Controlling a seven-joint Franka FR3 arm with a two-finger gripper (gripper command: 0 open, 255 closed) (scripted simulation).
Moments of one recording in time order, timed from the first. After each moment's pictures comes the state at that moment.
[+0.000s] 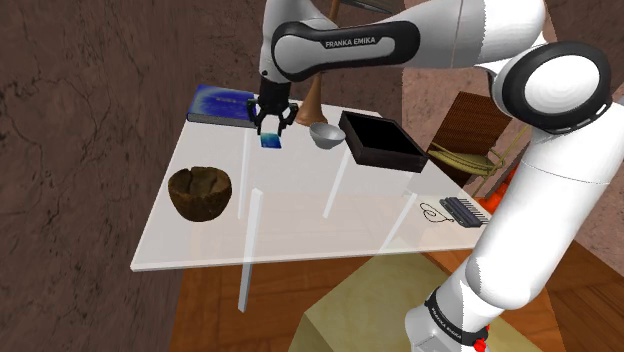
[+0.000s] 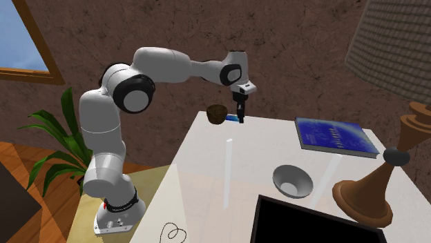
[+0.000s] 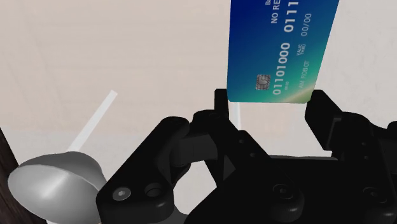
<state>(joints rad) -0.08 0.21 0.41 -1.70 -0.23 1.96 0.90</state>
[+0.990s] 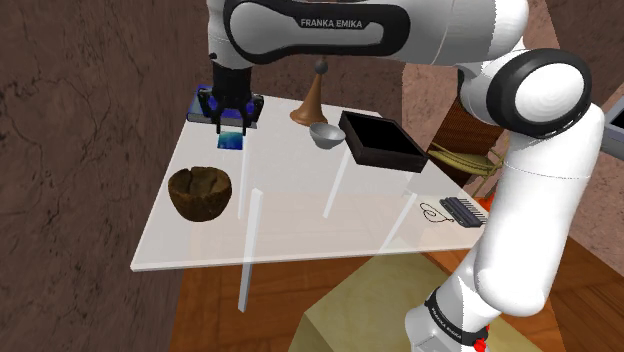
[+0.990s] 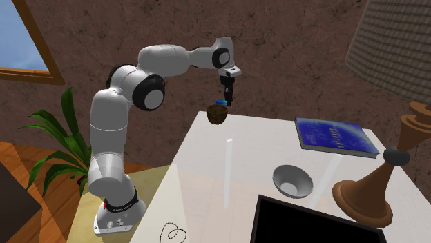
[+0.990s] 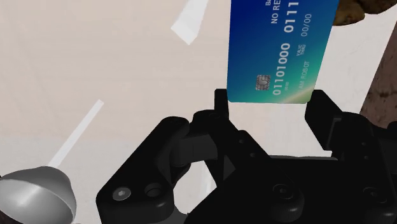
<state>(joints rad) 0.10 0.33 0.48 -1.46 -0.30 1.79 1.12</state>
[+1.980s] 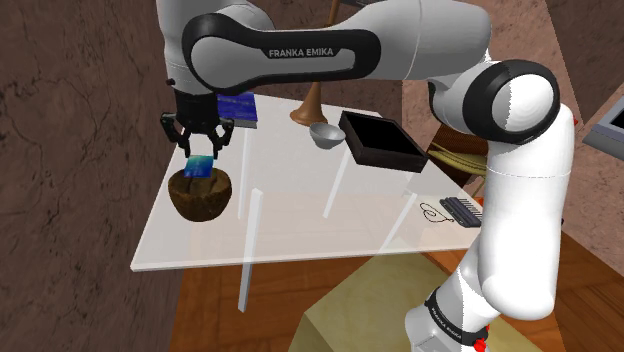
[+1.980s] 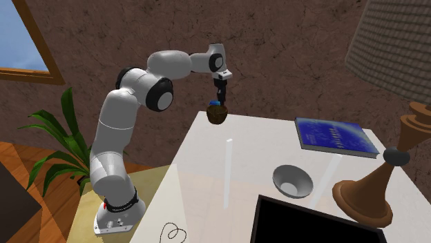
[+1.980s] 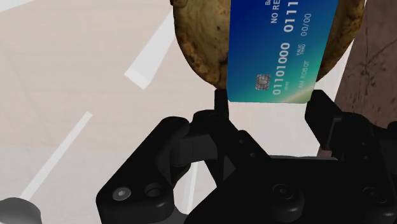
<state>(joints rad) 0.23 0.46 0.49 -1.39 -0.37 1.82 1.27</state>
